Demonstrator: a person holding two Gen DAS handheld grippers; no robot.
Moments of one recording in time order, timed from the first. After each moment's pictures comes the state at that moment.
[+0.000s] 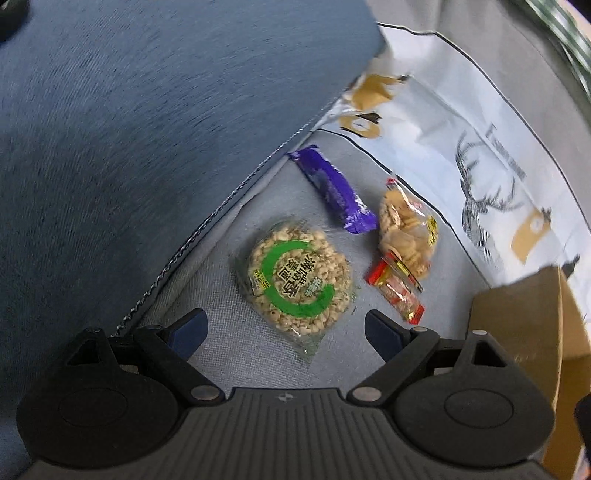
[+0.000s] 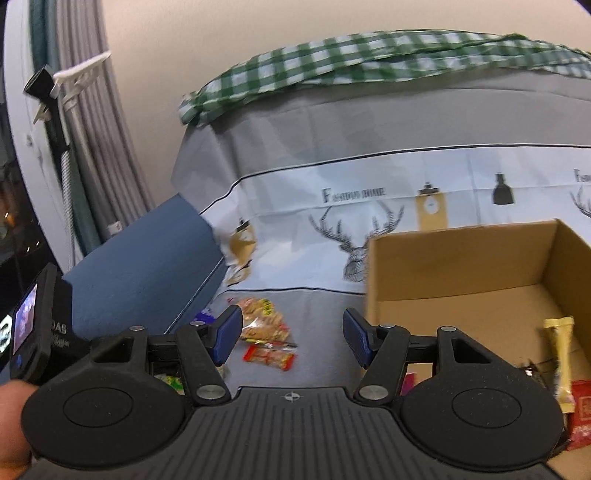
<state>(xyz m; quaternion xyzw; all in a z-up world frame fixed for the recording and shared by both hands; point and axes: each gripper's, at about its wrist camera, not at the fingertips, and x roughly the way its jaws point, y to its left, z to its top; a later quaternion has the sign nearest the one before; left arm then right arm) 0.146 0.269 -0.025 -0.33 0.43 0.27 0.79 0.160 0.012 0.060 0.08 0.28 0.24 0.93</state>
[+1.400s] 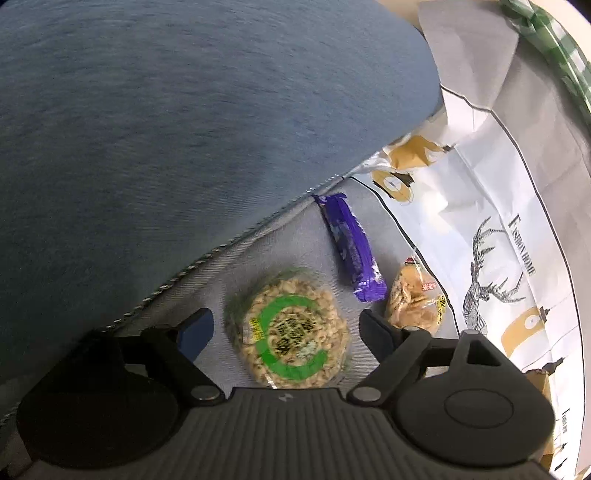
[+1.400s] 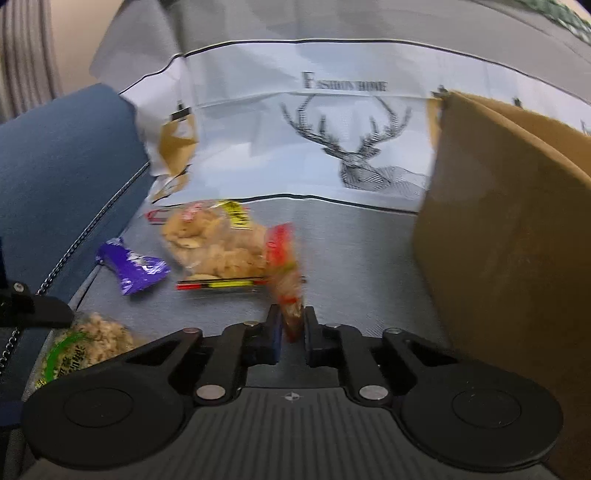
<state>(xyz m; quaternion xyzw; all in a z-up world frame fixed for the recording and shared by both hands) 0.153 0.287 -0.040 -0.43 0.35 0.33 0.77 0.241 0.143 -0.070 0.03 0.38 0.11 0.92</state>
